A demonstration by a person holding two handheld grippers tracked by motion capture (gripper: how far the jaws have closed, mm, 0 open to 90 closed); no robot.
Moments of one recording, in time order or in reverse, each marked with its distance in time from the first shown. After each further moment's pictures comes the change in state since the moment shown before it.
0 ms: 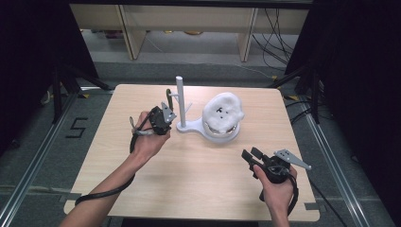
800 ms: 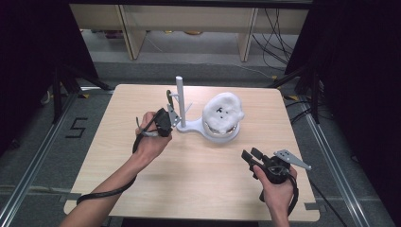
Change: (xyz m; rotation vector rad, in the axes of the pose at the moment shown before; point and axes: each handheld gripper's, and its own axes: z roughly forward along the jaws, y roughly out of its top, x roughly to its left) left arm -0.009 0.003 0.006 0.016 0.040 0.103; right arm 0.001 -0.001 0.000 0.006 0.010 0.011
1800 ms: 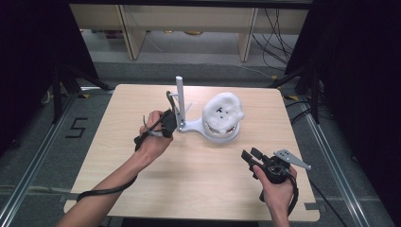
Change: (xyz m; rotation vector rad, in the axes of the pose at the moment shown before) left arm -0.007 0.006 0.004 0.054 0.020 0.195; right arm -0.001 0.001 0.000 0.001 -0.005 -0.014
